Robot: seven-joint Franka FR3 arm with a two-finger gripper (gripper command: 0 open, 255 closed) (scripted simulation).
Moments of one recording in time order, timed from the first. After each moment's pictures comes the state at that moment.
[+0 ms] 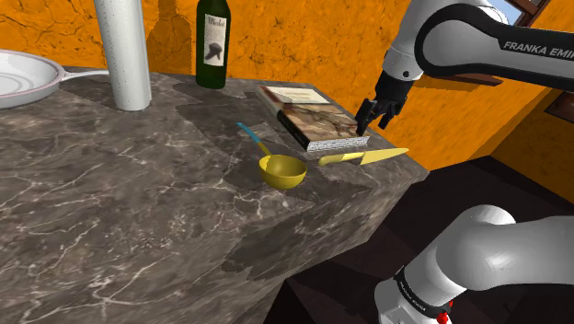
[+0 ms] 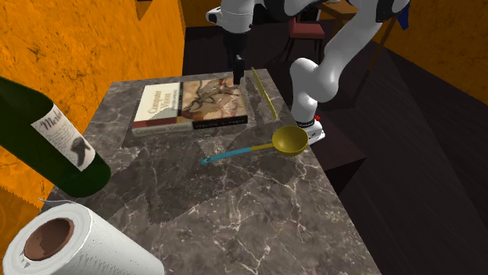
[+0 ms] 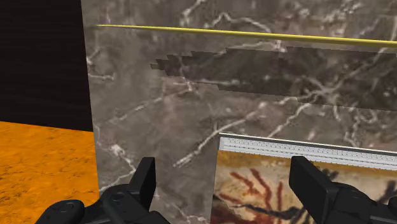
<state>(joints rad) -0.01 -0.74 0.07 -2.41 -0.10 1.71 0.14</state>
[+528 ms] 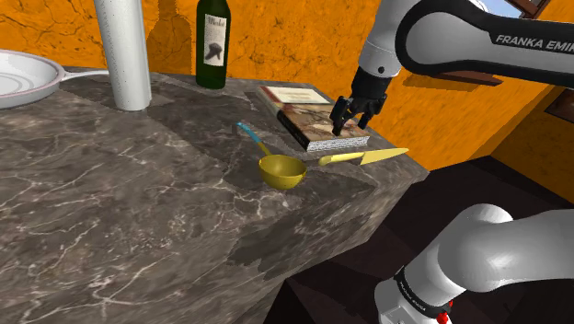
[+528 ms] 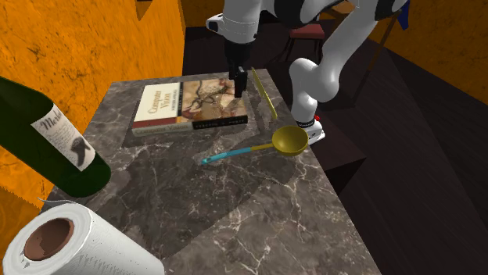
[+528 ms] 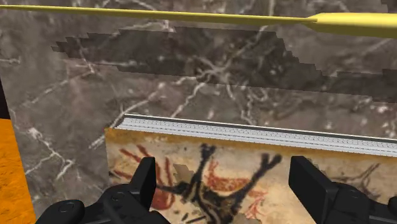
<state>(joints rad) 0.03 -0.66 0.20 -2.35 -0.03 1.74 0.29</state>
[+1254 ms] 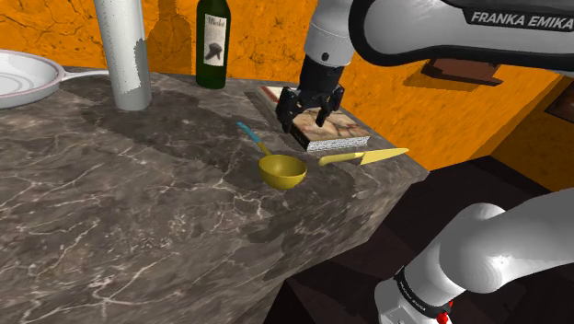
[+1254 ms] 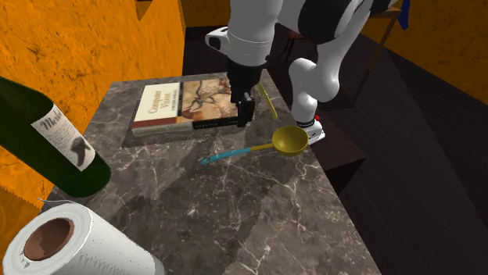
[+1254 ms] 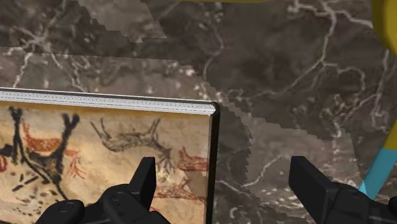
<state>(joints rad) 0.06 -0.43 0.42 -2.13 0.01 1.78 0.57</state>
